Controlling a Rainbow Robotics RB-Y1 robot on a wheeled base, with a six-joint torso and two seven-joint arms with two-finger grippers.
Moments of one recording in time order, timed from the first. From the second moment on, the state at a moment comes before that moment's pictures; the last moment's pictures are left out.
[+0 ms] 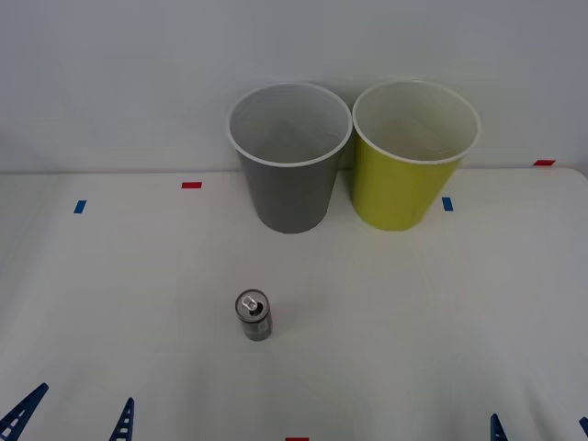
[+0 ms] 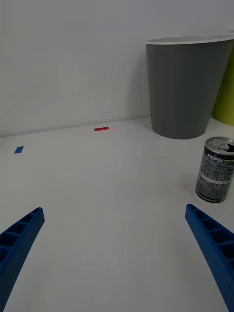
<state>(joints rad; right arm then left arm) 1.12 -0.34 0.19 -2.04 -0.18 -0.55 1.52 1.08 0.60 -0.29 -2.15 0.42 -0.58 -1.79</state>
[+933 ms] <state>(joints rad) 1.12 -0.34 0.19 -2.04 -0.18 -0.55 1.52 1.08 0.60 -0.29 -2.15 0.42 -0.58 -1.79</state>
